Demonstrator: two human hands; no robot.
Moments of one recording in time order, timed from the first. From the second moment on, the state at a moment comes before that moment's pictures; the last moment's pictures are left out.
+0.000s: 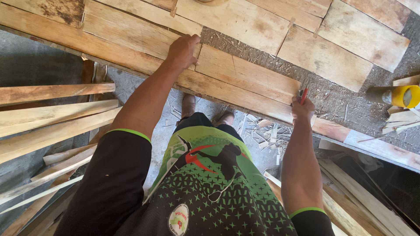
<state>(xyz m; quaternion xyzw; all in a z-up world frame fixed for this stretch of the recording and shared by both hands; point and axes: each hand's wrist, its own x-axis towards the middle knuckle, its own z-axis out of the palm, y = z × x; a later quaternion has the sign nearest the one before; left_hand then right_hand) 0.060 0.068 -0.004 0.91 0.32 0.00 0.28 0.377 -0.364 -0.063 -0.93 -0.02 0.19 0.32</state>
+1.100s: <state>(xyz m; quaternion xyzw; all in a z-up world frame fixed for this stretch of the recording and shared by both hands) -0.032 -0.041 -0.022 0.93 0.34 0.06 0.13 0.387 -0.362 -0.056 -0.92 -0.01 0.24 0.29</state>
